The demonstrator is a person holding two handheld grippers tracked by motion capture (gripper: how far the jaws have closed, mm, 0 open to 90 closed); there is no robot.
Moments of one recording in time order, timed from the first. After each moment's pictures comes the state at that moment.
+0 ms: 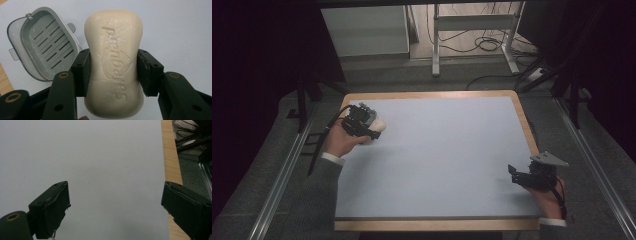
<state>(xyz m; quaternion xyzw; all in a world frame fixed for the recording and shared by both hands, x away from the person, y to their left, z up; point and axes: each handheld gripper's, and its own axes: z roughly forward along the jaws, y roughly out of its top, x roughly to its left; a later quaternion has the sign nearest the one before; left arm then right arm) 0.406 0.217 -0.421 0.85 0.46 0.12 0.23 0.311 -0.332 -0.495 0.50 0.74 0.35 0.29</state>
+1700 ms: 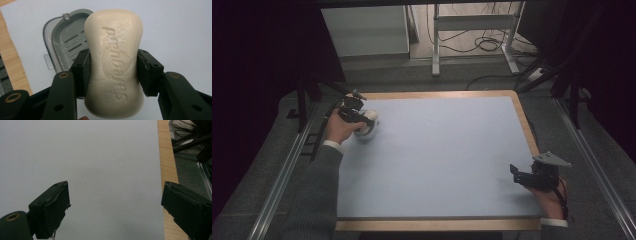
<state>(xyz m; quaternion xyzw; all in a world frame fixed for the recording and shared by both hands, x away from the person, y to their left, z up) 0.462 0.248 -0.439 0.80 0.54 0.11 0.22 0.311 -0.336 -0.494 0.51 0.73 0.35 0.30</state>
